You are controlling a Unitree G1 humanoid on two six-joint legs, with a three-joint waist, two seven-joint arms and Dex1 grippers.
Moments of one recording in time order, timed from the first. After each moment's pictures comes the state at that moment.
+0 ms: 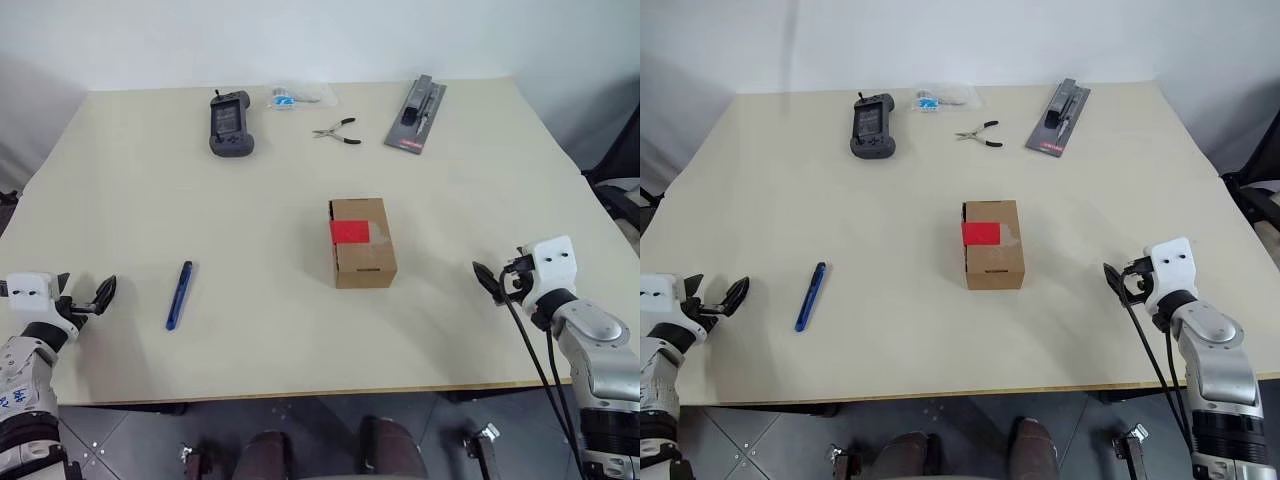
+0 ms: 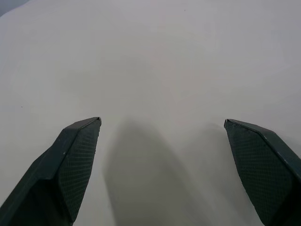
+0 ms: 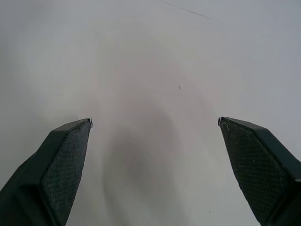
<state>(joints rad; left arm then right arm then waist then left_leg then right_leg) -0.25 0.71 0.51 0.76 -0.31 -0.16 -0.54 -0.17 -0.60 -0.28 0.01 0.21 0.35 0.45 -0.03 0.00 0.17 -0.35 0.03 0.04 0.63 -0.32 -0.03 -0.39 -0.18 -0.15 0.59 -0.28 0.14</state>
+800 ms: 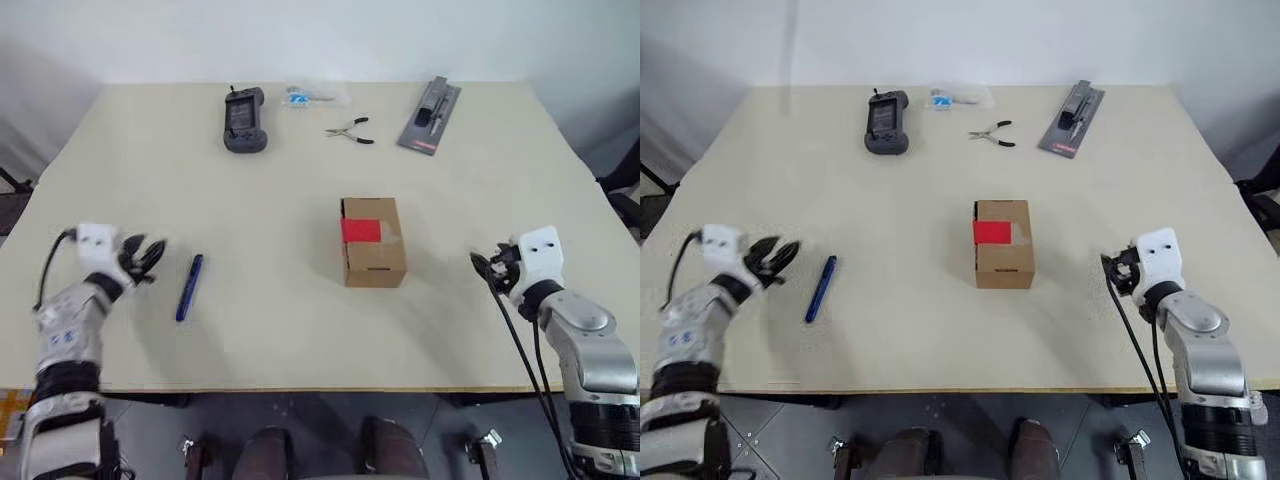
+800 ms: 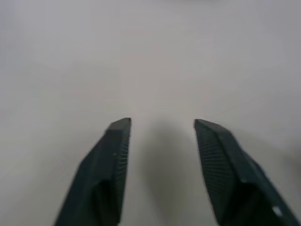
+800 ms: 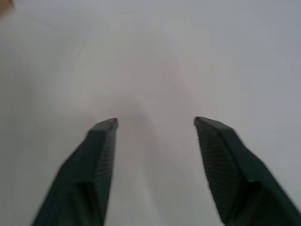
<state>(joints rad) -0.55 0.60 0.27 0.60 -0.28 0.05 -0.58 -0.25 -0.57 -0.23 -0.11 0.21 0.49 0.41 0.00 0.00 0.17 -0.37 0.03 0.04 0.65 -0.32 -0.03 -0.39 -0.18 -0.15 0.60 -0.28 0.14</state>
